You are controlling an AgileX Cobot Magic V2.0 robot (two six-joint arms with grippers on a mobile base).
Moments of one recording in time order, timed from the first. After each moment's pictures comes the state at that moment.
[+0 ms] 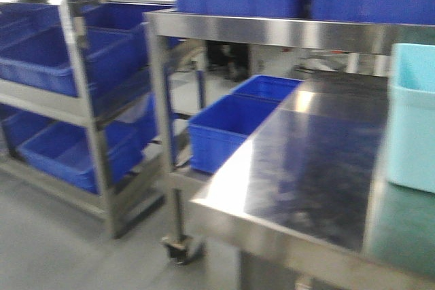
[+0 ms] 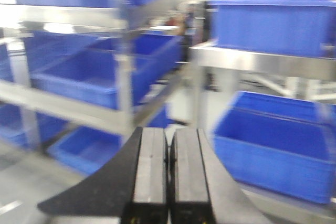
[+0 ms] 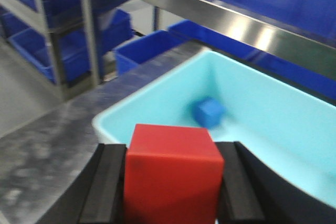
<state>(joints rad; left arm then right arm) -0.06 -0.01 0.01 -0.10 0.00 0.05 0.25 0.26 -0.42 -0.15 0.49 0.08</state>
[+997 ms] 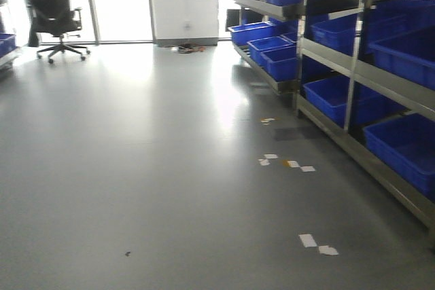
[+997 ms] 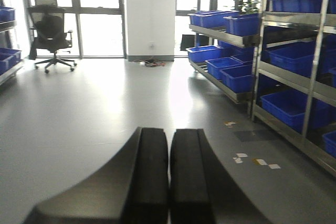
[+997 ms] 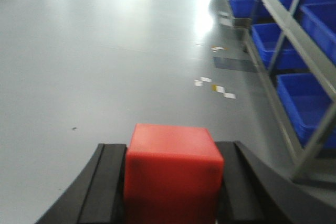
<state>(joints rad) -0.06 -0.01 0.01 -0.10 0.00 0.05 0.25 0.26 -0.42 -0.15 0.49 0.08</state>
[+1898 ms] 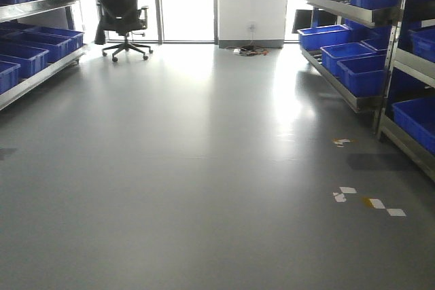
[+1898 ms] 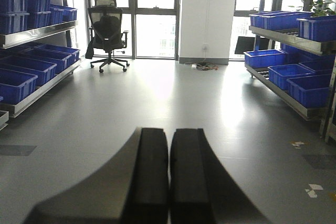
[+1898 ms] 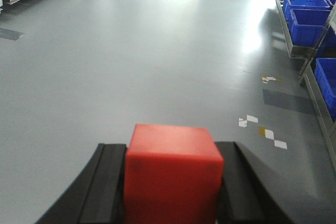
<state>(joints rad) -0.06 -0.01 0.01 -0.10 0.00 0.05 0.25 0.26 -0.42 -0.15 0.49 0.08</state>
